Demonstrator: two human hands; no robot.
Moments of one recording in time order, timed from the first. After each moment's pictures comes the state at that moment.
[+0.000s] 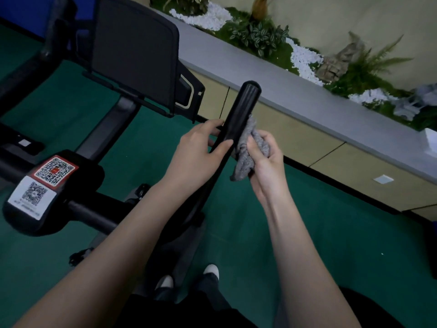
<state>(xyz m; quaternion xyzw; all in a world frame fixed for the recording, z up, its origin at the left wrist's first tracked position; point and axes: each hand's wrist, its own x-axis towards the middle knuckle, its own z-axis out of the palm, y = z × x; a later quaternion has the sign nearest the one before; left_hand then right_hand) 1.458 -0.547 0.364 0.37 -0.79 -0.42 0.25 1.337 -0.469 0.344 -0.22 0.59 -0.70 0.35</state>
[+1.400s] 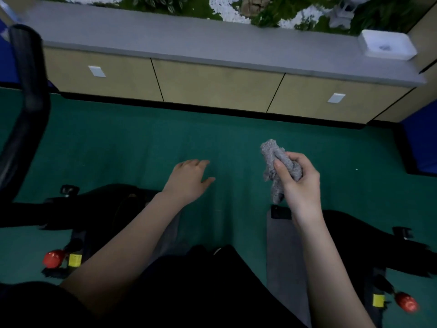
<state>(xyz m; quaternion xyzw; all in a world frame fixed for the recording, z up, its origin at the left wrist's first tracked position) 1.316 -0.329 0.253 0.21 -0.95 -0.18 -0.12 1.211 -0.128 0.304 -0.11 0.80 -0.58 0.10</state>
